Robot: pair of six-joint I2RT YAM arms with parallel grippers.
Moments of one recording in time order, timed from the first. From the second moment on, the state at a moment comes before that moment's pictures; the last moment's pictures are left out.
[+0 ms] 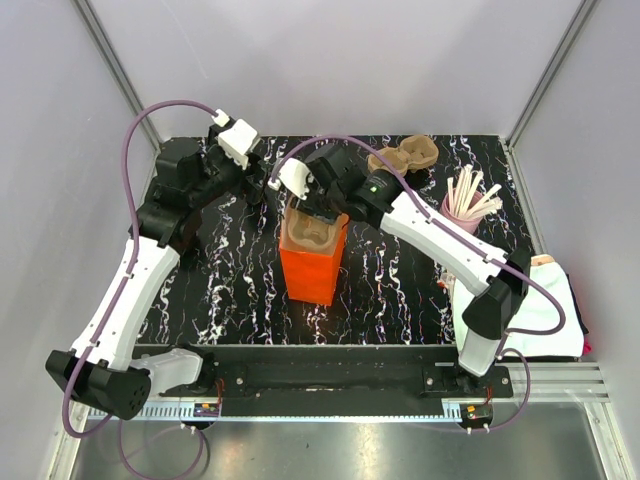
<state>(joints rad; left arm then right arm) -0.30 1.17 1.33 -0.38 0.31 0.31 0.87 1.78 1.86 -0.81 0.14 -0.53</state>
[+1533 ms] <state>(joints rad) -0.30 1.19 1.31 -0.36 0.31 0.30 0.96 1.72 1.76 -0.79 0.15 -0.48</state>
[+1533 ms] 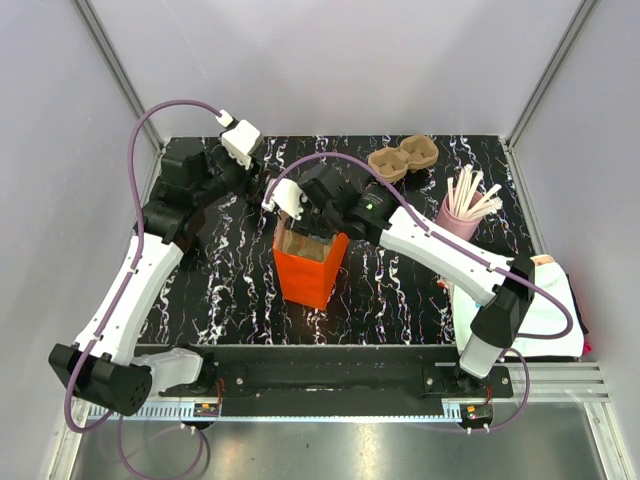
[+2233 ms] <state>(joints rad) -0.30 1.19 1.30 -0.35 0.31 0.30 0.92 1.80 1.89 -0.98 -0.04 -0.38</state>
